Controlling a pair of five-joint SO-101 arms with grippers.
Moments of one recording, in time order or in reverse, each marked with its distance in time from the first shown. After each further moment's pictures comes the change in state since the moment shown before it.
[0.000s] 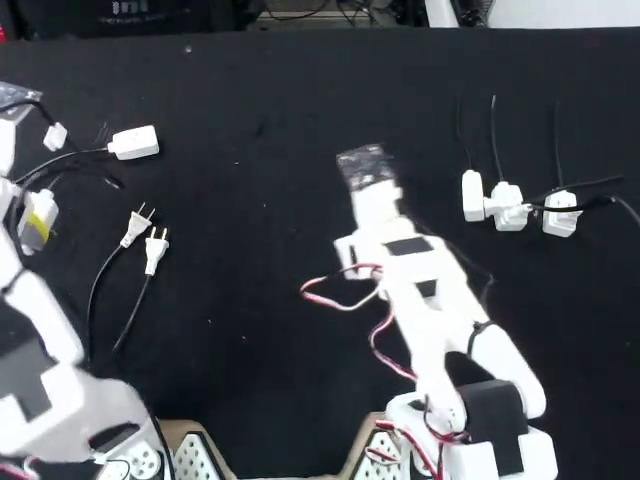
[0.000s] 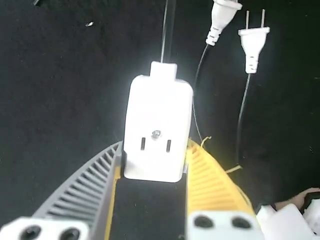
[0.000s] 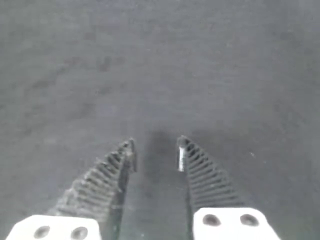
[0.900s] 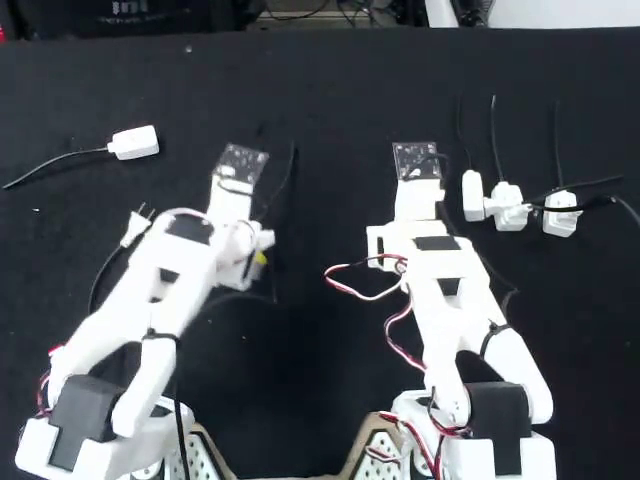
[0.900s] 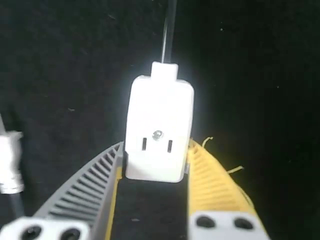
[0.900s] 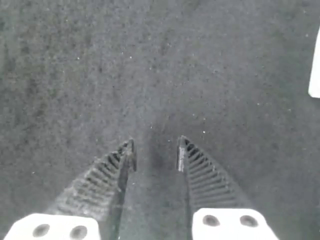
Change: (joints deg) left arm 51.3 -14.1 60.6 -51.5 47.6; right arm 8.4 0.0 0.0 0.0 -8.5
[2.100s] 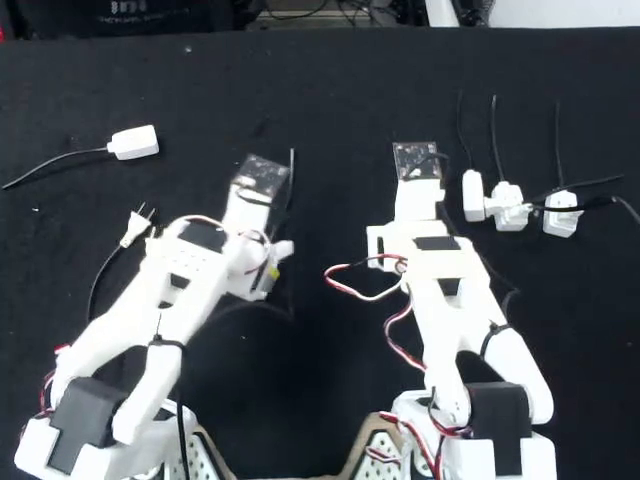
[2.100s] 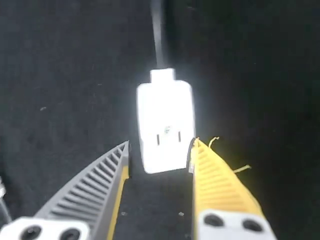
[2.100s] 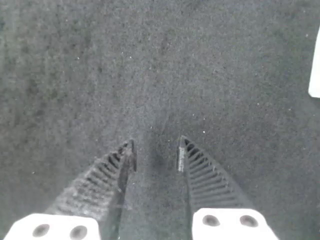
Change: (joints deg) left arm 4.0 -0.5 0.2 1.8 -2.7; right arm 0.0 0.0 0.0 0.0 -0.1
